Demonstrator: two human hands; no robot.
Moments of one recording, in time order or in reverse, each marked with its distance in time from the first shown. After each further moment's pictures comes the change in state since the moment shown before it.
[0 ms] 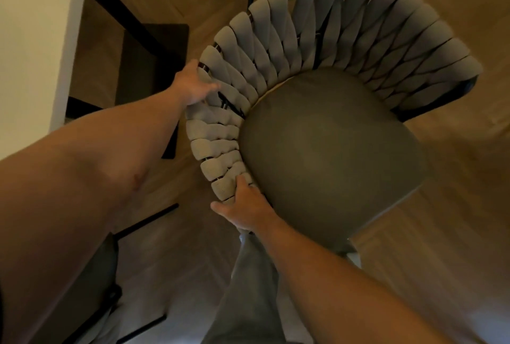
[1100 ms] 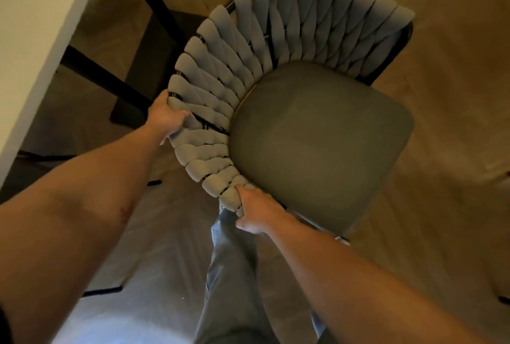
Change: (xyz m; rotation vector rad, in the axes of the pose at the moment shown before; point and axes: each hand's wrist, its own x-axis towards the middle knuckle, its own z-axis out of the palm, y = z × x) left_hand -0.135 -0.051 0.087 -0.433 0.277 -0.228; right_hand -0.062 0.116 -0.060 -0.499 -0.144 -0.224
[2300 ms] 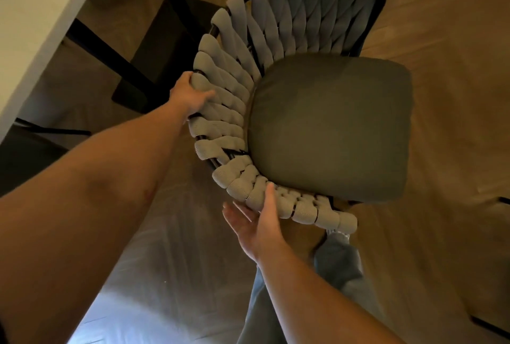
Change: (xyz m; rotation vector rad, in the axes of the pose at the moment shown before) left_hand -0.014 0.046 0.039 -0.023 0.034 -0.042; right_hand -0.045 0.006 0.010 2.121 0.142 0.488
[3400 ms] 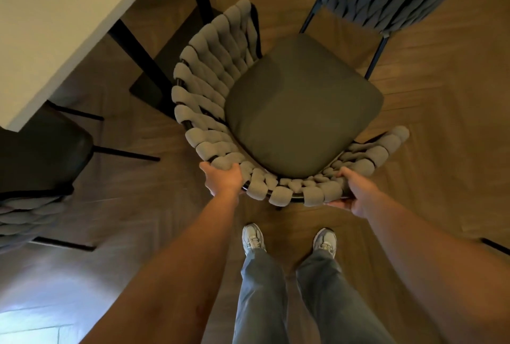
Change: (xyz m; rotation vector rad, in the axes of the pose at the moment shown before) left_hand -0.169 -0.057 0.105 -0.579 0.374 -0.446; right_hand -0.006 -0.221 -0.043 -0.829 0.434 -0.170
